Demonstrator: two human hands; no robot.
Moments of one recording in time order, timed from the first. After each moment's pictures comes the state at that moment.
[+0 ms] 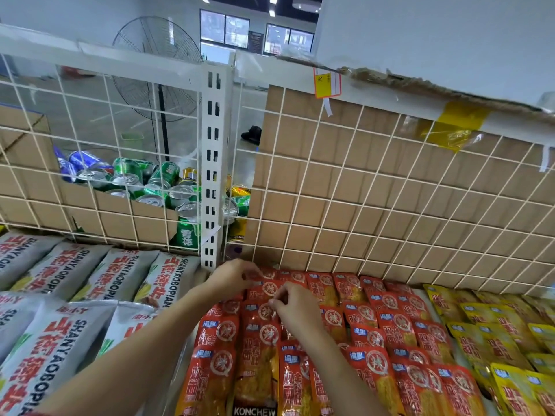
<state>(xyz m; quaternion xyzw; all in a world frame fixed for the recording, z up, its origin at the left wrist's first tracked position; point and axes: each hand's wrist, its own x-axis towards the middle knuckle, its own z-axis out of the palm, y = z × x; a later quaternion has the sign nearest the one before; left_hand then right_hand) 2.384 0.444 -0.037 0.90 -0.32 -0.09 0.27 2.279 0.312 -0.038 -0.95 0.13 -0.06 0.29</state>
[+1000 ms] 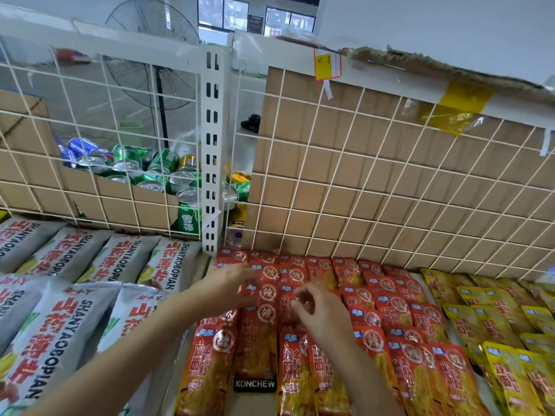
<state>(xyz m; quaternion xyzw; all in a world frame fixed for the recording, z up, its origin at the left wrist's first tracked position) 2.329 0.472 -0.014 0.89 -0.42 -0.09 0.19 2.220 0.291 -0.030 -0.96 0.10 -0.10 0.26</state>
